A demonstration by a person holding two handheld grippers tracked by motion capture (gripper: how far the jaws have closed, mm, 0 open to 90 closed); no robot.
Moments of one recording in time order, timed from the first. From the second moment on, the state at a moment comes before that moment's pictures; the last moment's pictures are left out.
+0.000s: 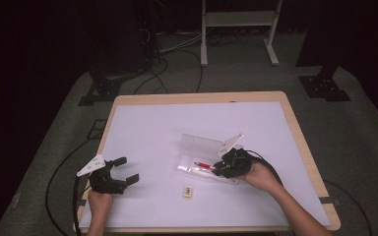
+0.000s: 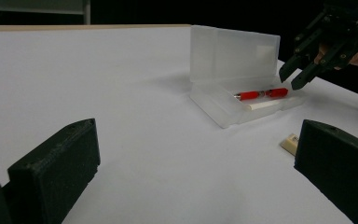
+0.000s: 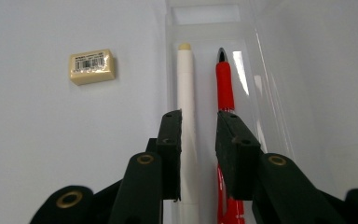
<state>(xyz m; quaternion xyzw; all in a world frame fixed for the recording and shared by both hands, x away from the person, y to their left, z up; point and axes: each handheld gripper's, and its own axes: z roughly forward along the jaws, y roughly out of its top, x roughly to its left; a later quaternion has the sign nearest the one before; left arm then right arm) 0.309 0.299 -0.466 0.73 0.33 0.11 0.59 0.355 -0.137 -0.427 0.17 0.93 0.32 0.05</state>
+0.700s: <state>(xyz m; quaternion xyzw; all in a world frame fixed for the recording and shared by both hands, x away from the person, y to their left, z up) 0.310 0.300 -0.466 0.73 0.33 0.11 0.59 0.334 -0.120 -0.414 0.14 0.93 0.34 0.03</state>
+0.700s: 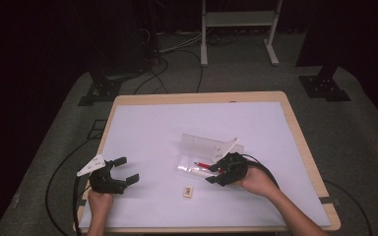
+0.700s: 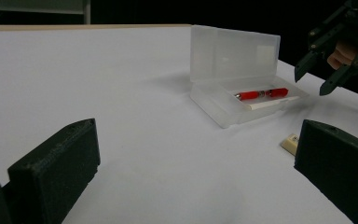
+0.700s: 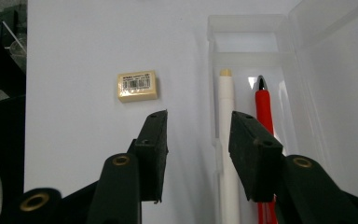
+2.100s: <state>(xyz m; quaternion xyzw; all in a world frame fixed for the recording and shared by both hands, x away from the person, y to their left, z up) 0.310 0.300 -0.465 0.73 0.33 0.11 0.59 0.313 -0.067 -0.425 0.10 0.94 0.34 -0.01</state>
